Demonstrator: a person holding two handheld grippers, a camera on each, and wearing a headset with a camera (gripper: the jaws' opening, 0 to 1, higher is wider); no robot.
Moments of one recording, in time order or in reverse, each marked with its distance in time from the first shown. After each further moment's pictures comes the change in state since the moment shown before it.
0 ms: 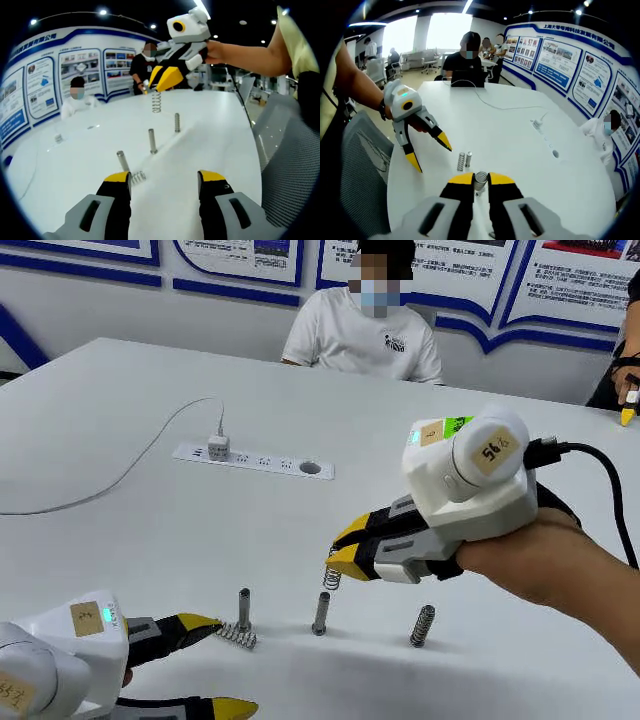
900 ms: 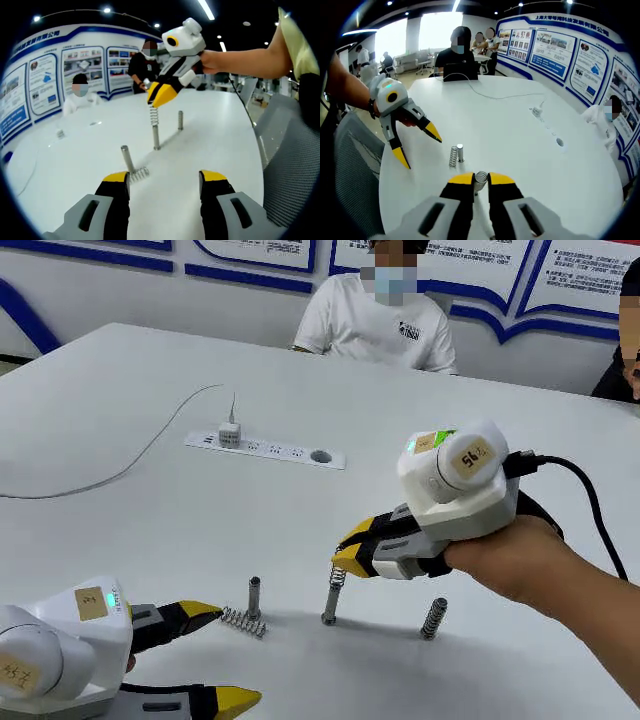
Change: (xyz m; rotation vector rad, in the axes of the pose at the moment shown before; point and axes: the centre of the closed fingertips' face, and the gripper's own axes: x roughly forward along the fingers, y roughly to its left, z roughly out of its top) left arm -0.002 0.007 -0.008 -0.022 0.006 0.014; right arm 0.032 -0.009 -0.028 0.075 0.032 0.008
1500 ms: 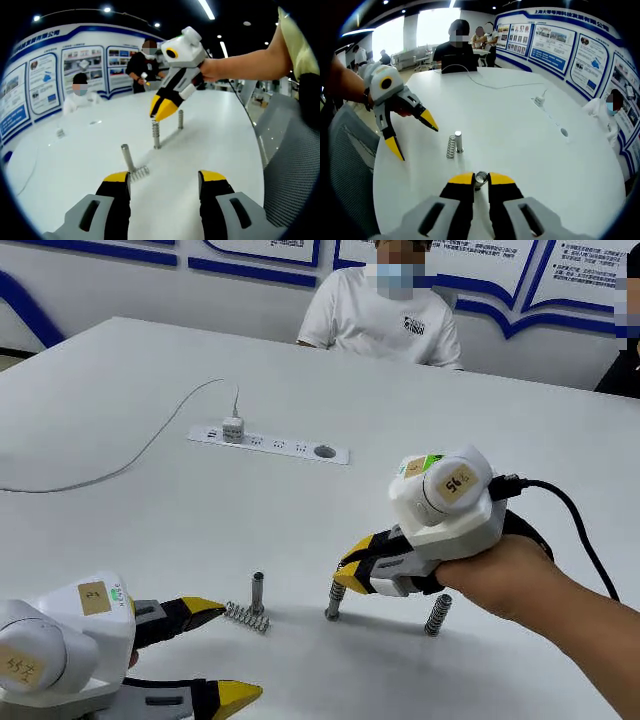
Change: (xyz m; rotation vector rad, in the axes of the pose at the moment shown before) left arm 0.000 0.001 -0.002 -0.002 0.005 -0.002; right arm 0.021 0.002 -0.026 0.019 0.047 0.000
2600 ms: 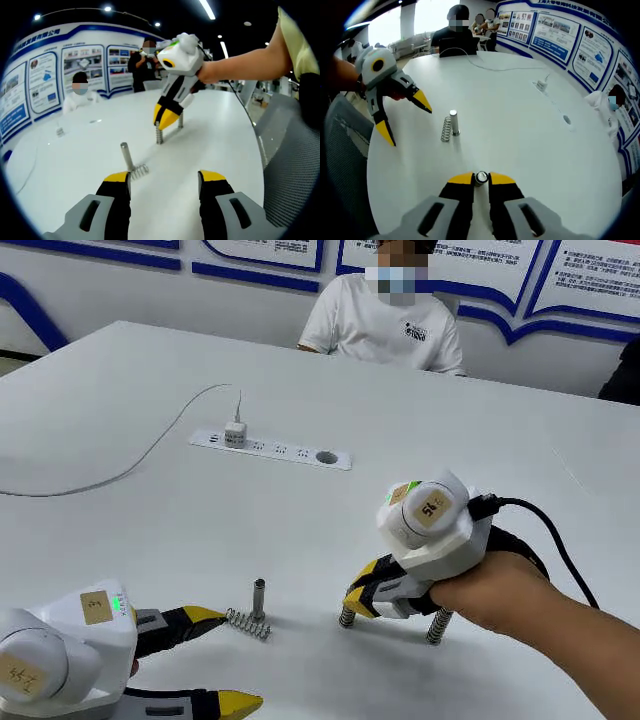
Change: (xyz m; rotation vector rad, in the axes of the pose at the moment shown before) left arm 0.000 0.000 -0.002 -0.006 0.004 -0.002; right arm 0.010 -0.002 -0.028 -0.012 0.128 -0.005
